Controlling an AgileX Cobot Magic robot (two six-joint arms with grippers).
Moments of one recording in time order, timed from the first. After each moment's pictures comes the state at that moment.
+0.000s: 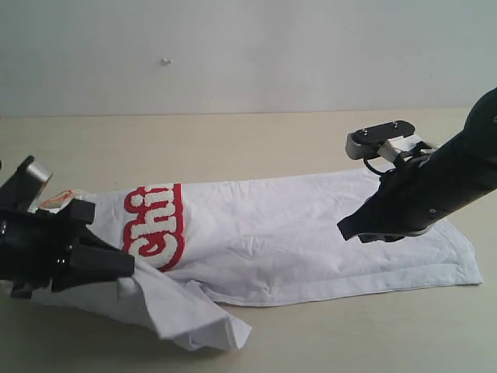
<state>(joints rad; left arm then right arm) -0.10 1.57 -0.57 -1.38 0.88 0.95 0.13 1.70 -0.84 0.47 0.45 -0.55</state>
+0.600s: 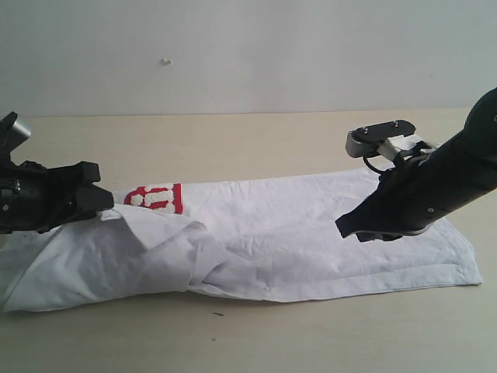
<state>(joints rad) -0.10 1.65 -0.69 -1.66 0.49 1.28 0.13 1.70 -0.84 0.49 0.45 -0.55</state>
